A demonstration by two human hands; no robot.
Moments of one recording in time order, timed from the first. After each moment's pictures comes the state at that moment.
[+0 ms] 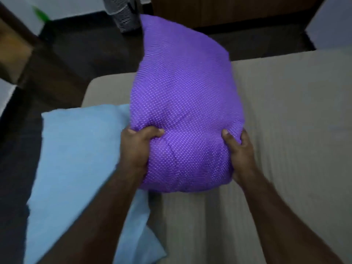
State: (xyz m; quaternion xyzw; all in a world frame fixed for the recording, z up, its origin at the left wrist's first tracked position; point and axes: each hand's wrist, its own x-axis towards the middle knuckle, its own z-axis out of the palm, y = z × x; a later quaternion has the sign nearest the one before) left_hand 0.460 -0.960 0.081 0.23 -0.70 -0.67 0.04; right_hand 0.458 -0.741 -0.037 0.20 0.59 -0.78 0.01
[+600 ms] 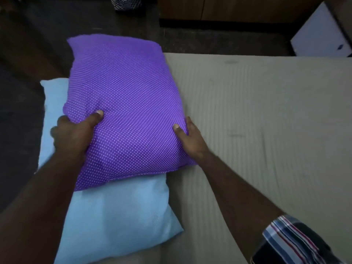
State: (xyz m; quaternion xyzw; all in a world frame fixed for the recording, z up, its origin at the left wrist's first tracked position) left_hand 0.501 -1.209 0.033 0.42 -0.78 -0.47 0.05; right_hand 0.473 -0.928 -0.077 0.08 0.82 -0.53 0.18
